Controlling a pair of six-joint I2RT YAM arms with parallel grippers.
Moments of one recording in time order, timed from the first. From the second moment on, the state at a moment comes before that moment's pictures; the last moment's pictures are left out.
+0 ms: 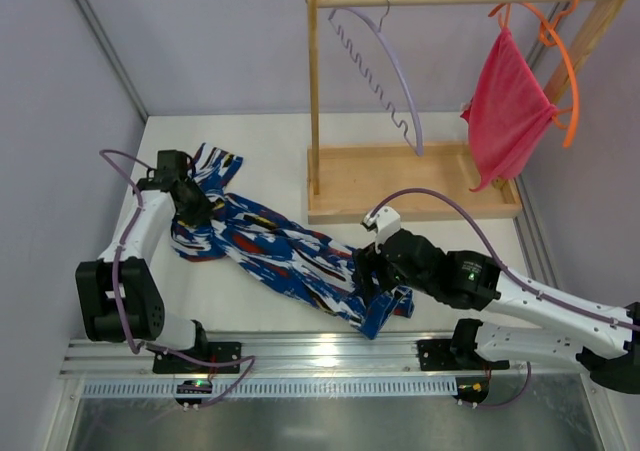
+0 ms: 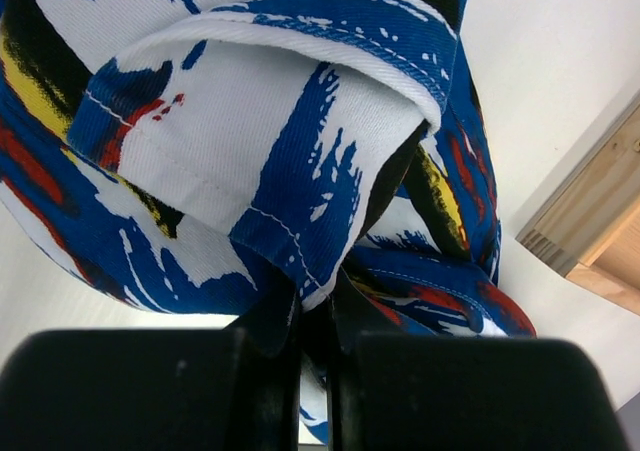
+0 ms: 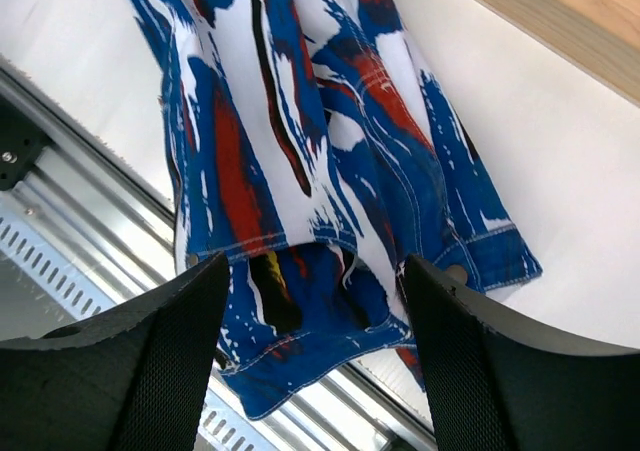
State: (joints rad) left arm 0.05 1.44 1.08 -0.74 0.10 -0.62; right arm 1.12 0.90 0.88 -0.70 0.28 0.43
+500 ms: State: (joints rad) left arm 0.05 1.60 1.16 -0.73 0.09 -0.63; right arm 1.29 1.02 0.90 -0.61 0.20 0.40
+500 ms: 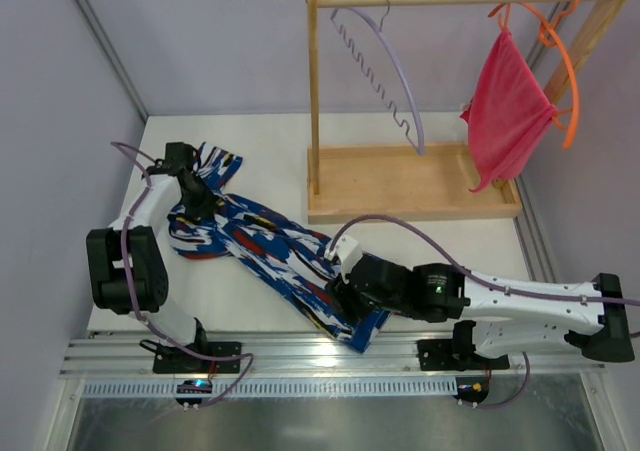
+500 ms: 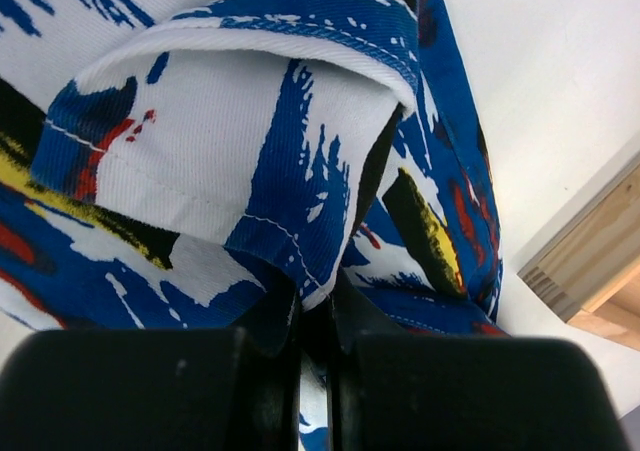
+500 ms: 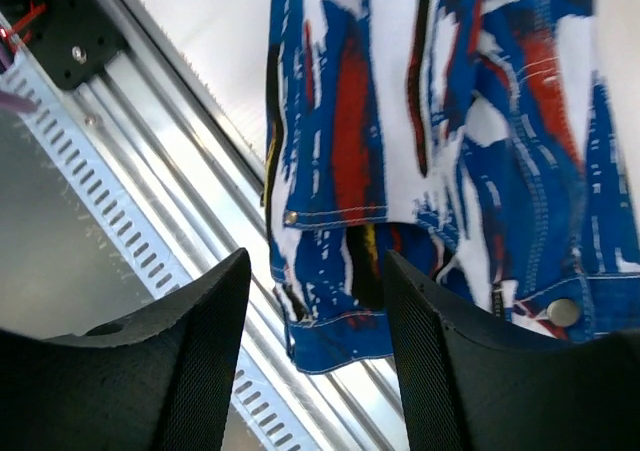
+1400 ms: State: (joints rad) left arm 0.05 1.69 1.20 -0.71 0.10 -0.65; right arm 1.68 1.55 0.86 -0.62 0.56 0.65
